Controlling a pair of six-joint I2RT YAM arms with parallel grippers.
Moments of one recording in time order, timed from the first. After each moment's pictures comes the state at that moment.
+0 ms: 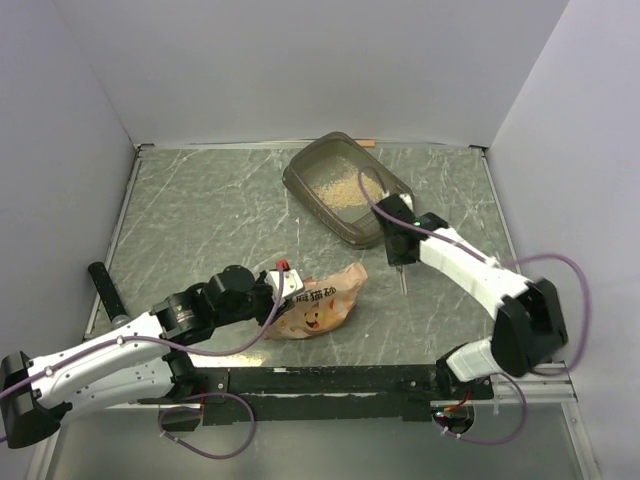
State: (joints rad) left arm -1.01 0.81 0.63 -0.30 0.03 0.14; right arm 0.51 1.46 1.05 -0.81 0.39 0.33
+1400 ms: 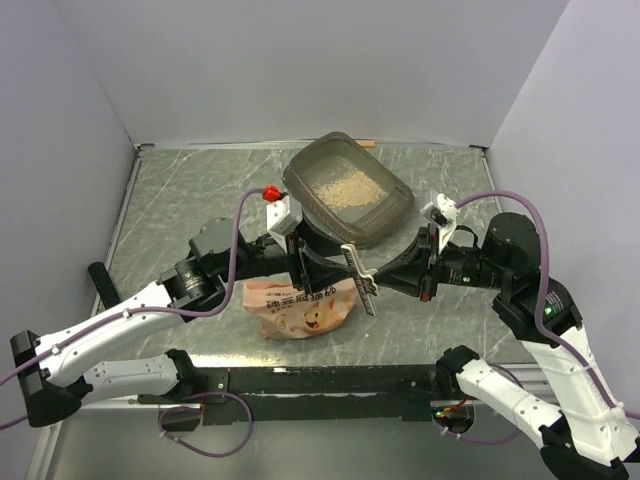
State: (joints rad) left arm -1.00 1.04 1.04 0.16 0.42 -0.32; right arm 0.52 0.73 1.21 -0.67 -0.82 0.20
